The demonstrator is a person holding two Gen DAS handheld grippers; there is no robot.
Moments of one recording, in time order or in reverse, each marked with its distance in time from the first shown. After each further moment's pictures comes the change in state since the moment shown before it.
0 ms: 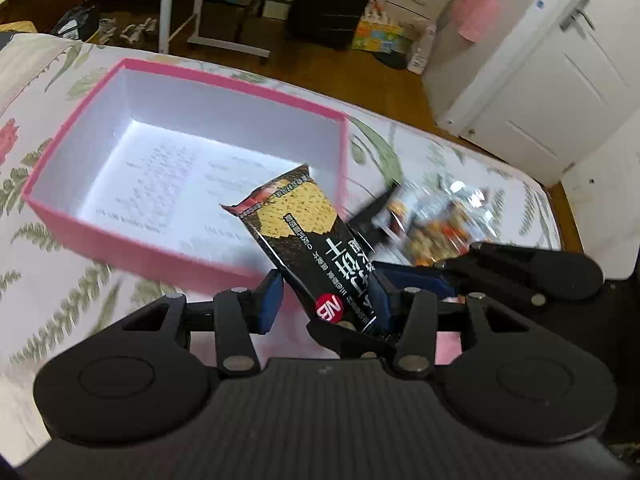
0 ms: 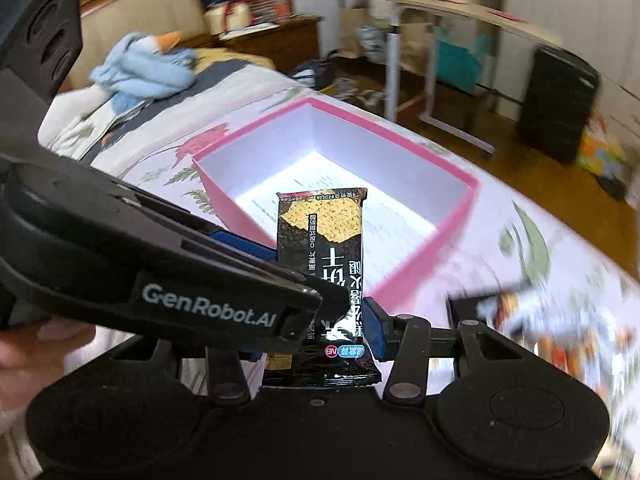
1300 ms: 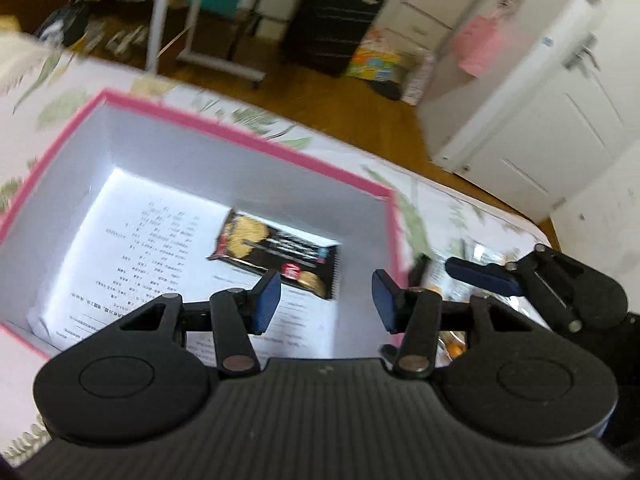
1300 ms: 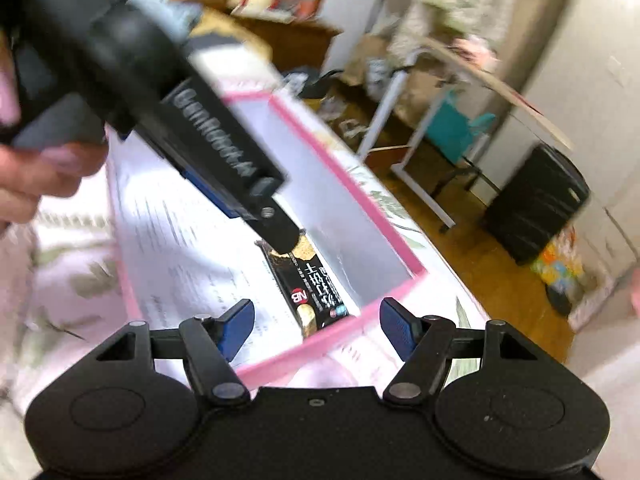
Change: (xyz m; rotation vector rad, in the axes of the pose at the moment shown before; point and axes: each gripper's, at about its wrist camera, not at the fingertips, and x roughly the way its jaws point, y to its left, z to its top) left arm 0.066 0.030 0.057 0.003 -0.085 -0.086; right arm 0.005 -0.030 0.025 -0.228 -0.107 -0.222
